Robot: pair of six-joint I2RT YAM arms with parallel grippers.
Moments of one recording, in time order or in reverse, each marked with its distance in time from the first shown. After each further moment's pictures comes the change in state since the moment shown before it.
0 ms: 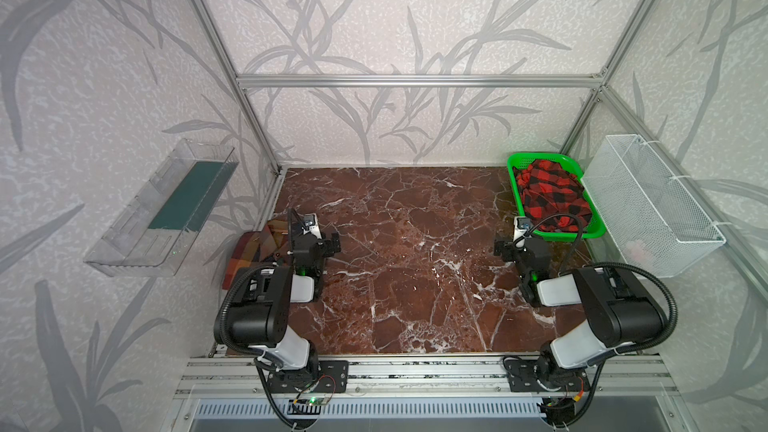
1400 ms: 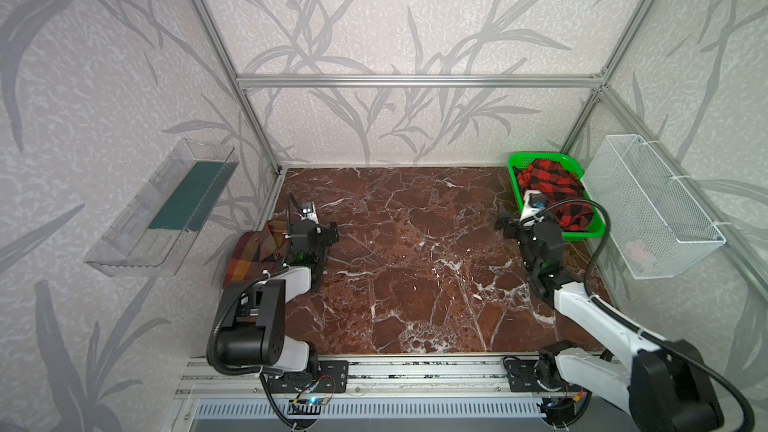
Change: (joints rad) left arm -0.002 -0.164 0.239 -0.394 -0.038 -0.063; right arm 0.140 -0.563 0.261 -0.496 0.139 0.204
